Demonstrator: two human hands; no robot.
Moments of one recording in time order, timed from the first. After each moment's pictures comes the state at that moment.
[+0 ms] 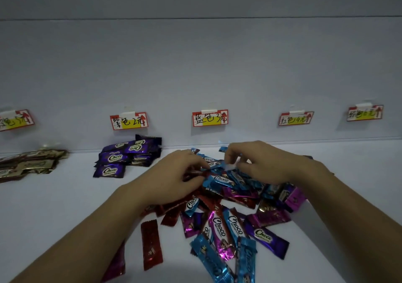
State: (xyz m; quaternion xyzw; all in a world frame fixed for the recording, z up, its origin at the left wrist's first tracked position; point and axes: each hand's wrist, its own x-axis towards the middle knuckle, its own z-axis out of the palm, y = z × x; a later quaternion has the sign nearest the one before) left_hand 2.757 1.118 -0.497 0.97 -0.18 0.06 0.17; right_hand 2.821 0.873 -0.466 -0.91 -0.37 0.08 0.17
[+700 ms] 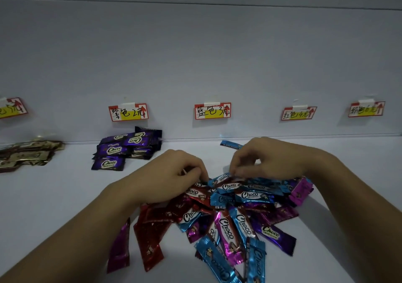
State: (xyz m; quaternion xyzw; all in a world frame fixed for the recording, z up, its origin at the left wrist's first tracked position) left_hand 2.736 1.123 -0.482 0.94 -0.20 -0.01 0.27; right_hand 2.811 0.869 -0.453 -0.88 -0.40 0.15 0.18
